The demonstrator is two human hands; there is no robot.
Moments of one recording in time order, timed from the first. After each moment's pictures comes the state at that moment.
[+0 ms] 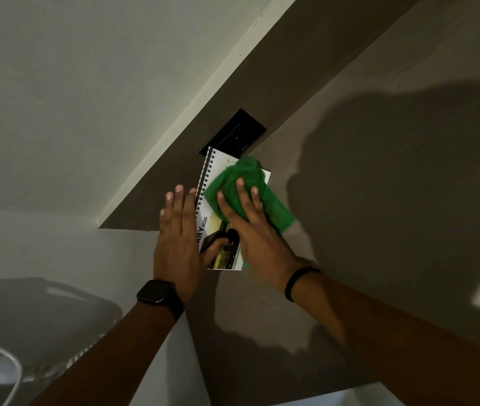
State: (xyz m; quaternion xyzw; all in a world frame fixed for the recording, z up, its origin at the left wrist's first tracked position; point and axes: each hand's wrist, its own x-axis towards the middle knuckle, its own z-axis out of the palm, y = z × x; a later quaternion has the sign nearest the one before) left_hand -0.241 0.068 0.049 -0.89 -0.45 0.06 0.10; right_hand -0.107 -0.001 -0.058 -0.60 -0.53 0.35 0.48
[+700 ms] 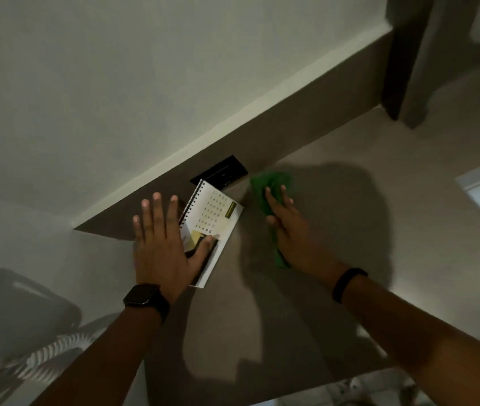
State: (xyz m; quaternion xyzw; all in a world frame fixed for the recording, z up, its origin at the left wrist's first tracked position) left_hand -0.201 0.058 0.061 -0.85 -0.52 -0.01 0.10; right_hand 0.057 -0.040 0.004 -0.64 -0.49 0.43 0.42
